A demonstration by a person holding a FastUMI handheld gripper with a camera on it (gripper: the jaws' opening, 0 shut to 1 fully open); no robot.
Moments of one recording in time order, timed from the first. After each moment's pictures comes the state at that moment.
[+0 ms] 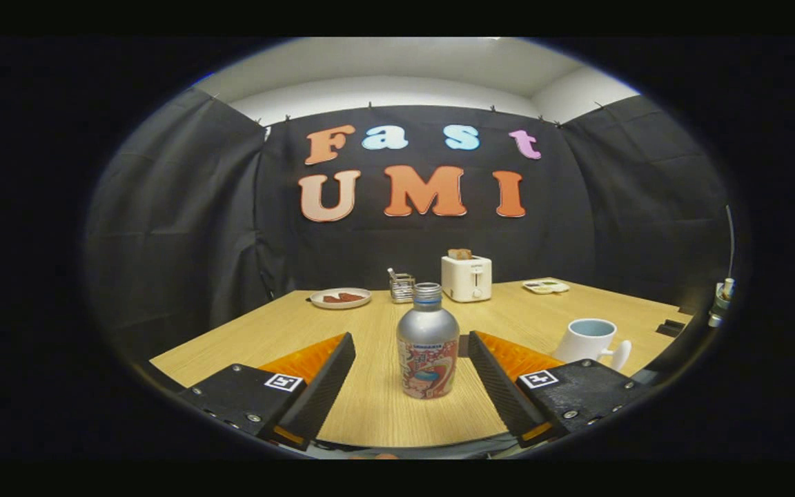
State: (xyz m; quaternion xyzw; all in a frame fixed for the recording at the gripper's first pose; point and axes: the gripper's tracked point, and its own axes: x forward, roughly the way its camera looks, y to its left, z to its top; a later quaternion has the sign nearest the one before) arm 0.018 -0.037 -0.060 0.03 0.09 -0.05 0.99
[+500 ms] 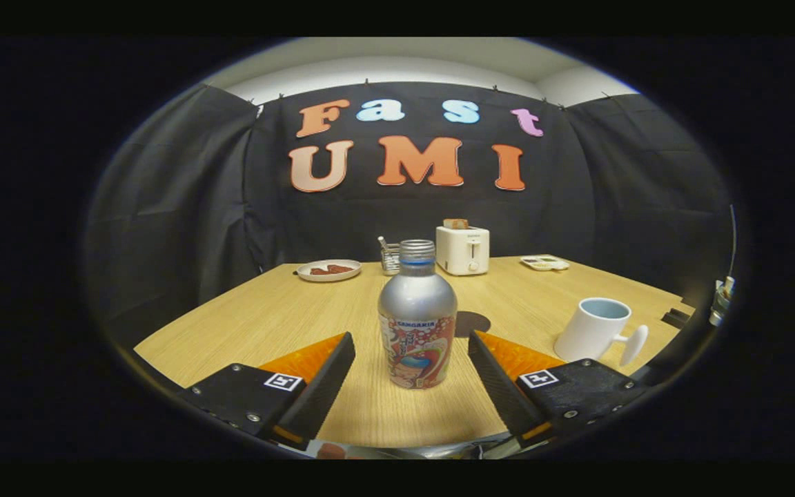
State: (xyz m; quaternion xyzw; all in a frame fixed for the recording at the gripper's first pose) arm 0.039 -0.047 -0.110 0.02 0.16 -0.06 0.99
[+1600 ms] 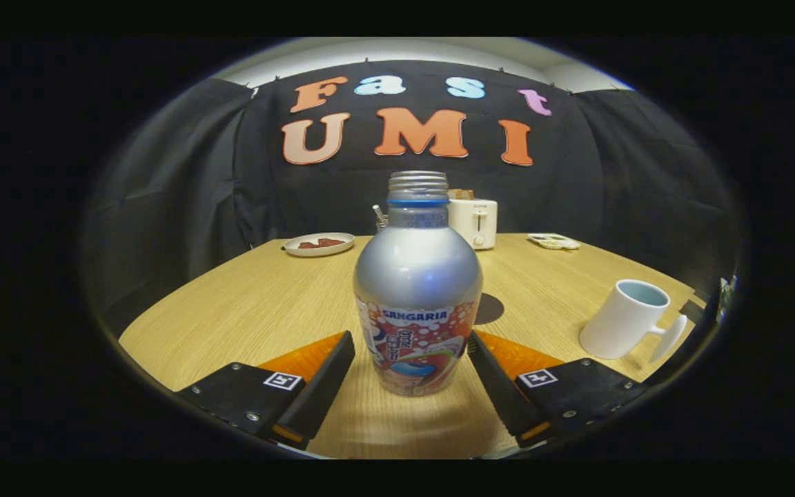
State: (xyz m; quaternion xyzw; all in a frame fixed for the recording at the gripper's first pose) arm 0.075 -0.052 -0.155 0.01 0.21 -0.06 0.98
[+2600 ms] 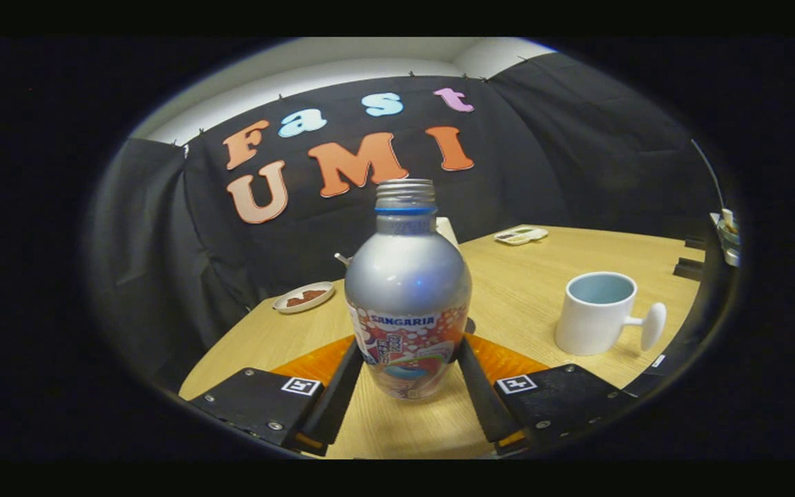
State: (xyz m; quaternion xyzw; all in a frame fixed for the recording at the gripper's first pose) arm 0.075 -0.094 -0.108 0.19 0.16 -0.11 0.96
